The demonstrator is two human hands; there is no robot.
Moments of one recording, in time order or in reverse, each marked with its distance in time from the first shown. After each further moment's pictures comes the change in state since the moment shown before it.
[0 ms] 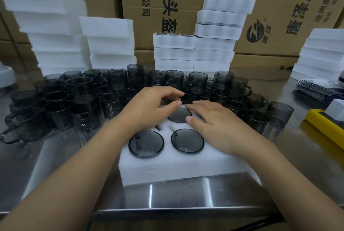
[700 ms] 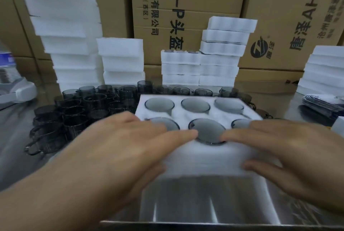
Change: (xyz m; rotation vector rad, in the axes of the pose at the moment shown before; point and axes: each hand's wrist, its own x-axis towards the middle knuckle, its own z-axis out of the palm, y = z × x) left_hand -0.094 0.088 -0.083 0.715 -0.043 0.512; right_hand -0.090 -0.009 -0.086 -0.345 0.237 -0.470
